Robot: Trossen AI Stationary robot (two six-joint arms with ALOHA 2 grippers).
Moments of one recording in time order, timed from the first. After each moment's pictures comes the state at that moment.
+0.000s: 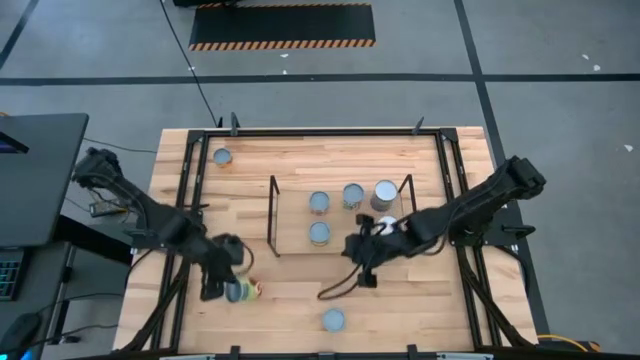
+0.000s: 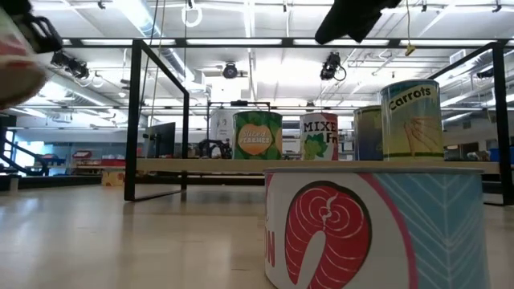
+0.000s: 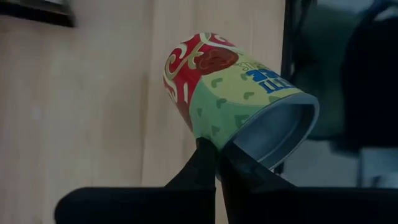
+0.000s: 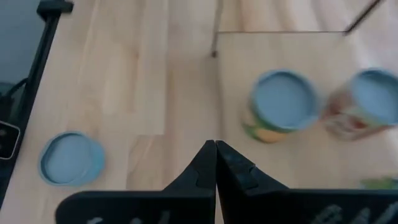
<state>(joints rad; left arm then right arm) -0.61 1.10 0.87 -0.77 0.09 -0.78 0.41 1.55 1.19 -0.49 0.31 0.33</state>
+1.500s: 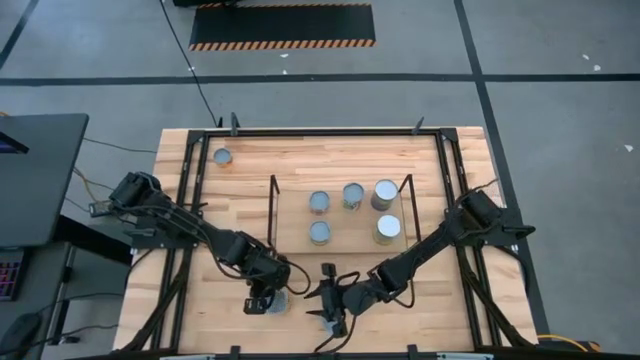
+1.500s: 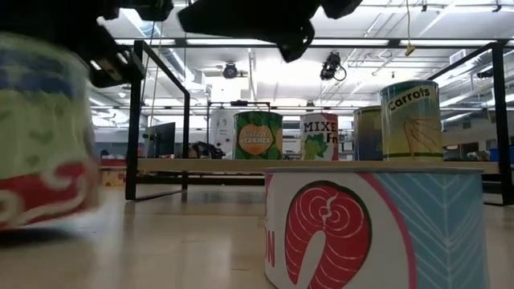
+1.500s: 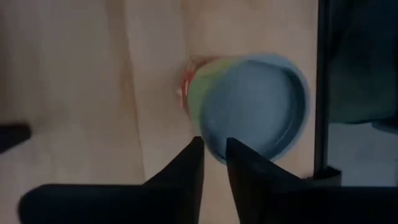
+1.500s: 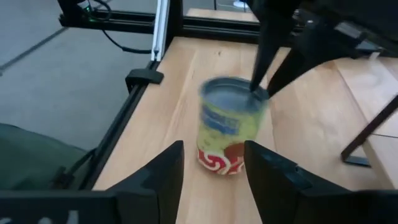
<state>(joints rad) -0.48 1.64 1.14 -0.68 0.18 -0.46 0.56 2.00 1.22 0.33 0.37 0.15</state>
